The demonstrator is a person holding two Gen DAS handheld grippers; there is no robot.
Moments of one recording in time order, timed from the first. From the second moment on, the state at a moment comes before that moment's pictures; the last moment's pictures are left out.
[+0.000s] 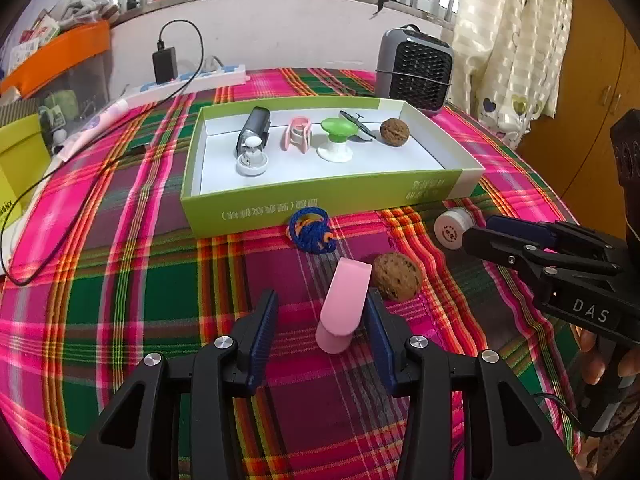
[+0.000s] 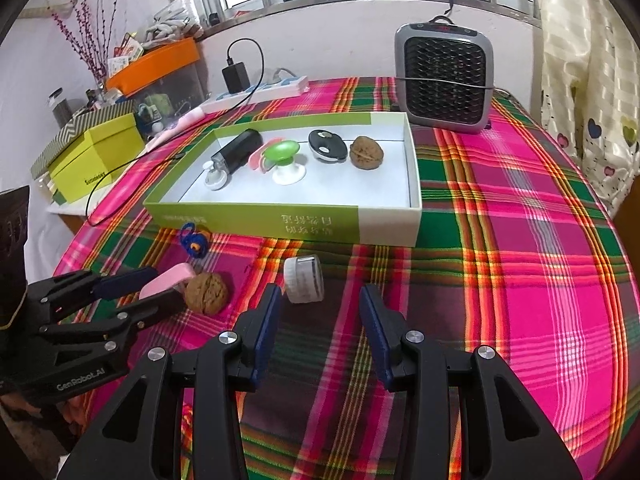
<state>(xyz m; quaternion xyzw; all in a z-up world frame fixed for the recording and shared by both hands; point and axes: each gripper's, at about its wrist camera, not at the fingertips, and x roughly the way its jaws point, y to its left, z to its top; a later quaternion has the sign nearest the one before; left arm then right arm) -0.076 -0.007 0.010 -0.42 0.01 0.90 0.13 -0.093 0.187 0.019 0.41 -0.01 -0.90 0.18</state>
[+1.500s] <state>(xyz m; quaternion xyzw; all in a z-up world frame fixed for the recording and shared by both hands) -0.093 -0.002 0.009 -0.42 0.03 0.90 0.10 -0.113 0.165 0.010 0.43 0.06 -0.89 0.17</state>
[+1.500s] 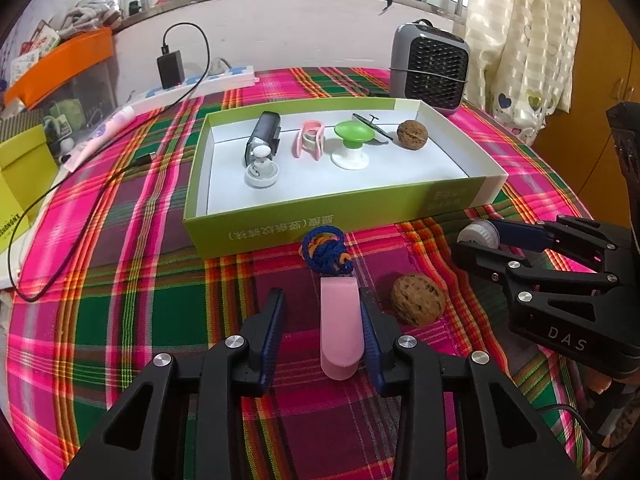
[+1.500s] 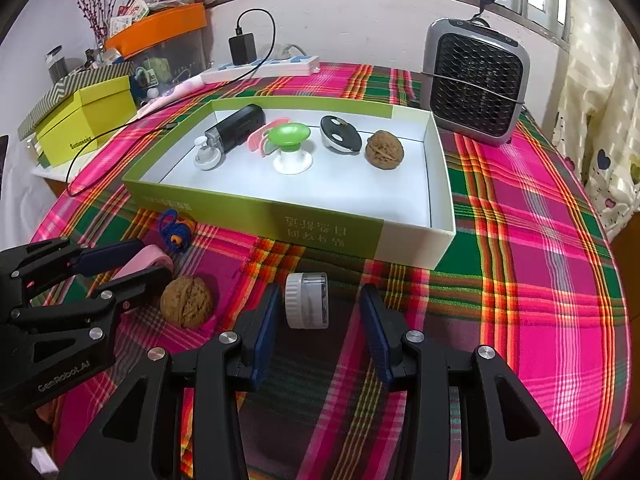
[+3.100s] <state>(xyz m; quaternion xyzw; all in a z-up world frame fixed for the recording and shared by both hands) -0.095 -0.010 0.008 -0.43 0.02 0.90 0.09 -0.109 0.160 0.010 0.42 0.07 -0.89 0.17</state>
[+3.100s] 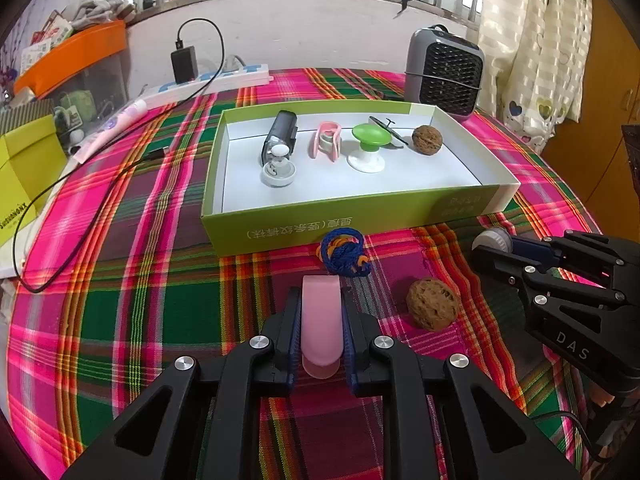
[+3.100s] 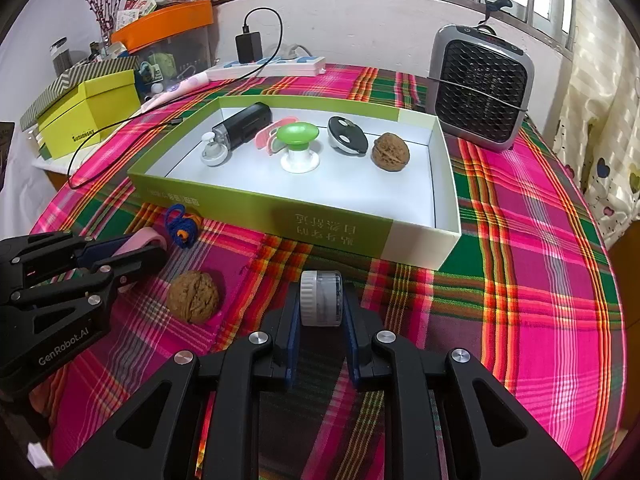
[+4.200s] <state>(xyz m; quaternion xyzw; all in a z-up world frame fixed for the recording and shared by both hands) -0.094 -0.011 0.017 -0.42 0.01 0.90 0.09 -0.108 0.160 0.014 0.42 0.07 -0.89 0.18</state>
